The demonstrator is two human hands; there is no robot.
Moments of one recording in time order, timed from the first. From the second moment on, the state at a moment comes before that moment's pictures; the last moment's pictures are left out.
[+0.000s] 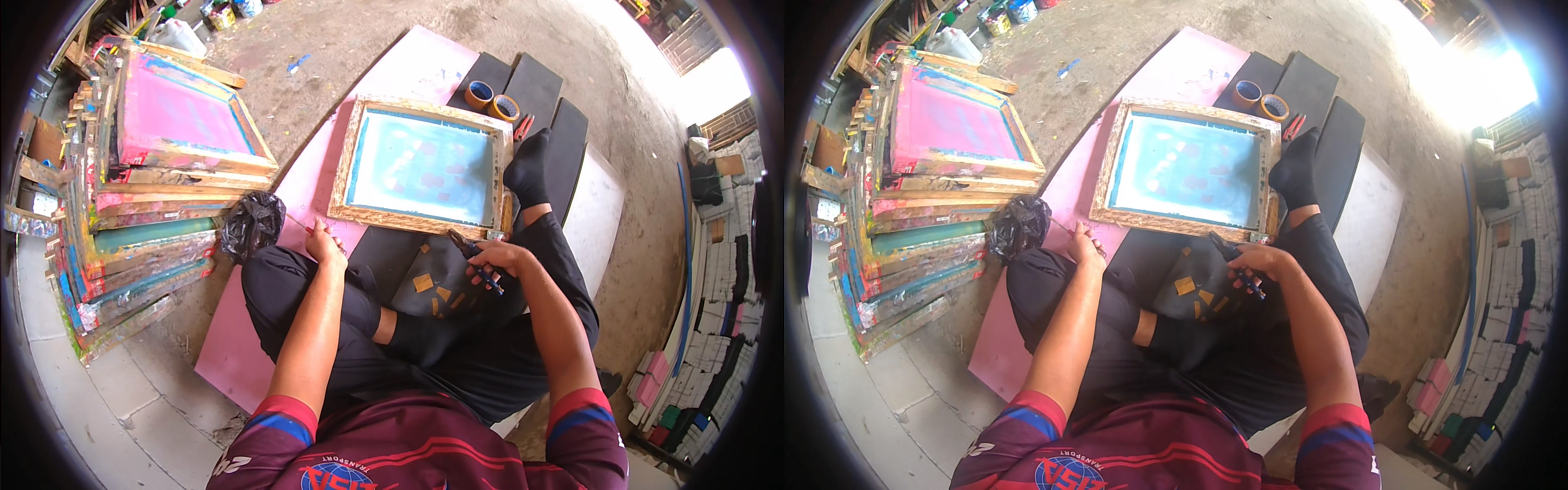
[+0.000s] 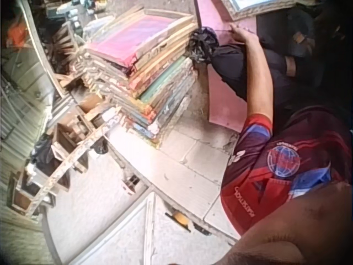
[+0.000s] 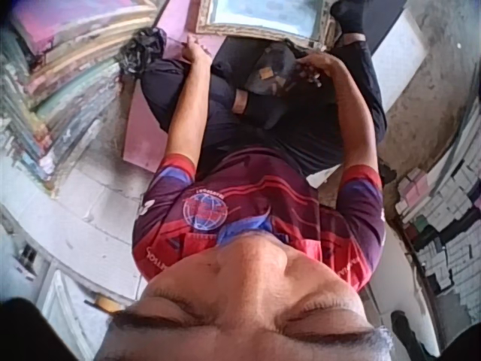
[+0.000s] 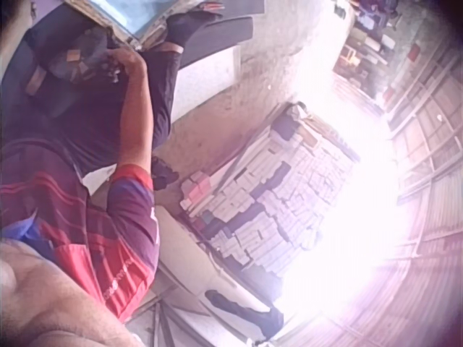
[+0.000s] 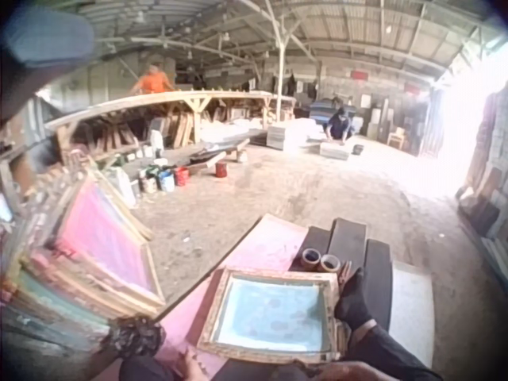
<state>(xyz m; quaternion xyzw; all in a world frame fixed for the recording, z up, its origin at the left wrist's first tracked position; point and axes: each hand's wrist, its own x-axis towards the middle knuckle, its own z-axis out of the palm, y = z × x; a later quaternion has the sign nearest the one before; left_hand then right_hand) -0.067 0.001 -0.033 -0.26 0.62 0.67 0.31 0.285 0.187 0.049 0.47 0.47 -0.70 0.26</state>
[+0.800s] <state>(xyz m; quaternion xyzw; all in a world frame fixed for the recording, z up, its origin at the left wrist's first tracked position) -0.053 0.000 -0.024 -0.16 0.62 0.67 0.37 0.283 0.113 0.004 0.55 0.75 -0.37 0.05</state>
